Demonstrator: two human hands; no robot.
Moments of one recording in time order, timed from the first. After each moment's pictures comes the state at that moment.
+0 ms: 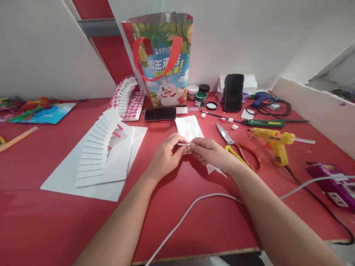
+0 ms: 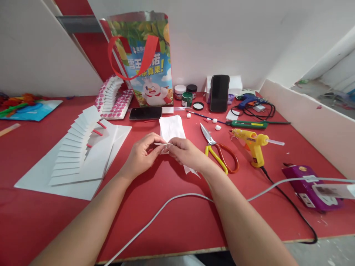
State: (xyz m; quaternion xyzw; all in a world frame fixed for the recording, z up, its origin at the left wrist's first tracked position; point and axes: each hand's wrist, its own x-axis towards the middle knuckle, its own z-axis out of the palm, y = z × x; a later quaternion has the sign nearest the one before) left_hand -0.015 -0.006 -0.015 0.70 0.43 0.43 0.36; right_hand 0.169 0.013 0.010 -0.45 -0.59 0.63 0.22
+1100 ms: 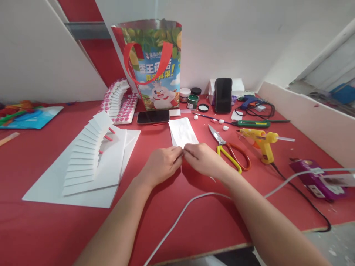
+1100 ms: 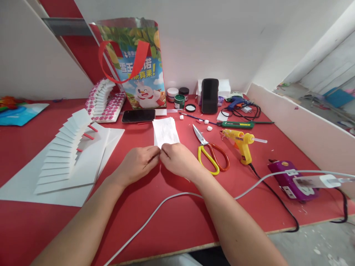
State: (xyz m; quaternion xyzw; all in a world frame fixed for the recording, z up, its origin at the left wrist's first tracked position) left_hand -0.018 -0.011 -0.008 0.83 0.45 0.22 0.22; right_hand 0.163 -0.004 0.020 -0.50 -0.81 0.29 0.13
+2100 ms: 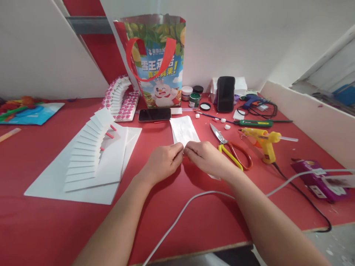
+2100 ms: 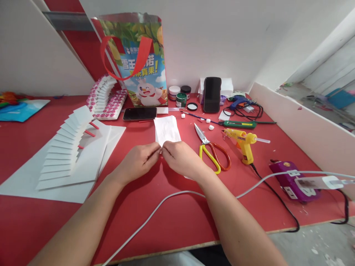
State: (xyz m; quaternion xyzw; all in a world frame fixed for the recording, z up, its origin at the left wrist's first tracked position) left_hand -0.018 -0.013 -0.004 0.79 0.47 0.26 0.29; right_hand 0.165 -0.007 0.026 -0.50 -0.80 0.31 0.15
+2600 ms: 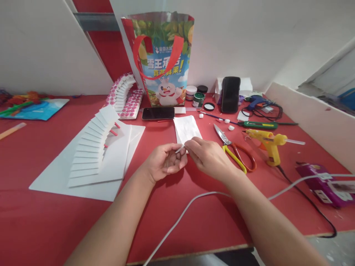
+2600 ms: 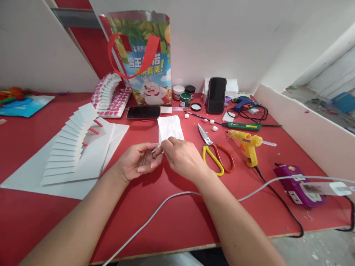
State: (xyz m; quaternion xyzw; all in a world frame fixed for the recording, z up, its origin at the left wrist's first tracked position) left_hand -0.020 -0.002 0.000 0.30 0.34 0.27 0.85; right_hand 0.166 -0.005 0.017 -0.43 -0.88 0.14 0.15
